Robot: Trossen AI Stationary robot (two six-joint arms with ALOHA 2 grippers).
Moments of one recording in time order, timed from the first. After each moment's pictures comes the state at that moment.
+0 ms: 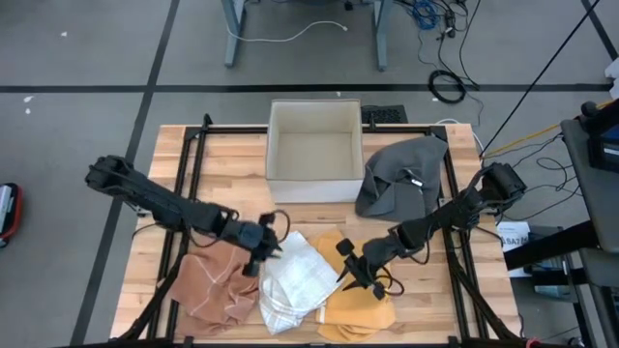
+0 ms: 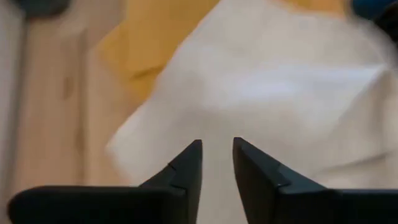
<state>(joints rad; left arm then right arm) -0.35 1.34 0.72 -0.11 -0.02 -0.08 0.43 1.63 0.71 0.39 -0.14 -0.22</state>
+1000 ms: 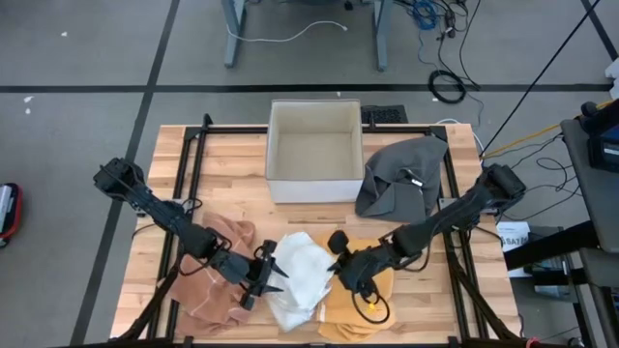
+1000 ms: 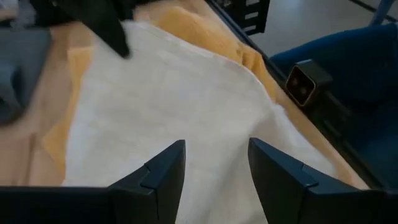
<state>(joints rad) -0.60 1.44 0.76 0.15 -0.23 -0.02 0.48 1.62 1.12 -0.23 0.25 -0.43</state>
